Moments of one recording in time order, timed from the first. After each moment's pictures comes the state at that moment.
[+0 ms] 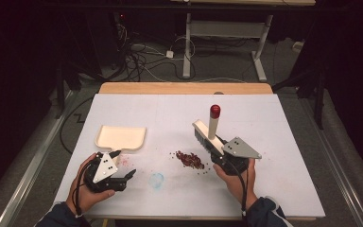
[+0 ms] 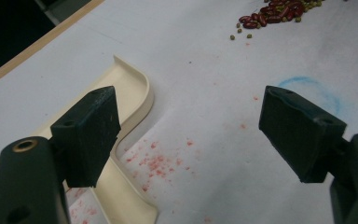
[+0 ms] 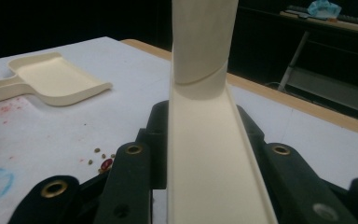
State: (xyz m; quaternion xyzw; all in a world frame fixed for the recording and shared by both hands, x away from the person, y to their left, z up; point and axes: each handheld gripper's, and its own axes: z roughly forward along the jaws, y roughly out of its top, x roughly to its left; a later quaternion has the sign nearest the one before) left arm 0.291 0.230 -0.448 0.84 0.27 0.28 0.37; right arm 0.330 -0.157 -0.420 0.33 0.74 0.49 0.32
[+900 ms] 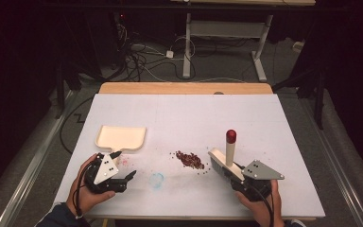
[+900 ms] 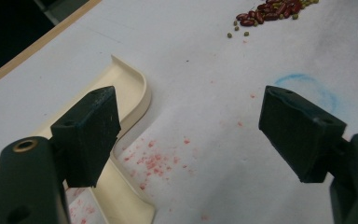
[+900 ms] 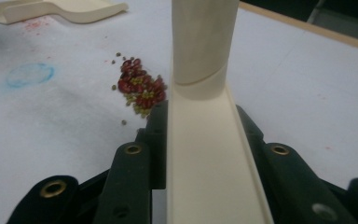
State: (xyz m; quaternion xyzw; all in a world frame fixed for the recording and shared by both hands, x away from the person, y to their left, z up) left arm 0.290 0.227 -0.449 0.85 0.27 0.28 0.37; right arm 0.279 -0.207 -0.439 0.35 0.79 0.43 0.26
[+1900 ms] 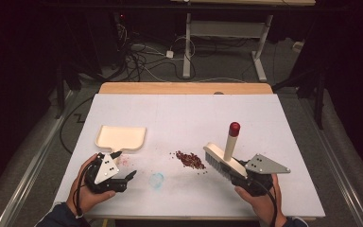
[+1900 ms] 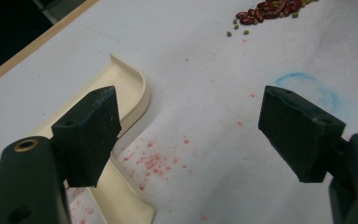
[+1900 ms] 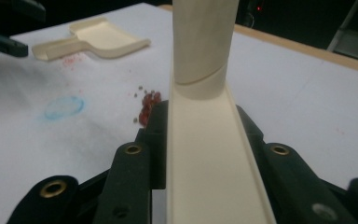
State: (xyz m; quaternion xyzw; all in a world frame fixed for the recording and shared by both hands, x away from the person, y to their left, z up) left arm 0.290 0.227 -0.449 0.85 0.27 0.28 0.36; right arm 0.285 -0.211 -0.421 0.33 0.78 0.48 0.23
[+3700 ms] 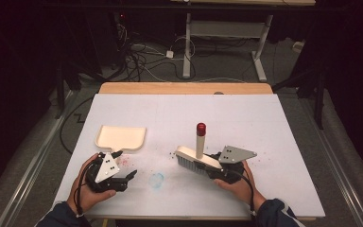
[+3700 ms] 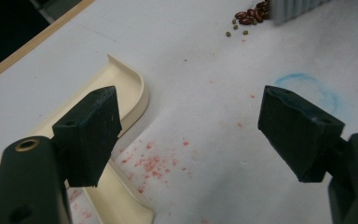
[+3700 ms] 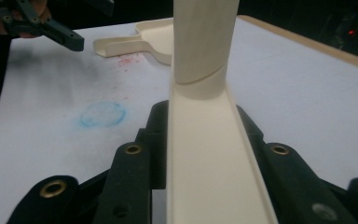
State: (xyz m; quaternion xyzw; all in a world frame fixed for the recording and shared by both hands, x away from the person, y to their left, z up) left arm 0.293 0.227 -0.450 0.85 0.27 0.27 0.36; right arm 0.338 -0.158 -0.450 0.19 0.81 0.53 0.16
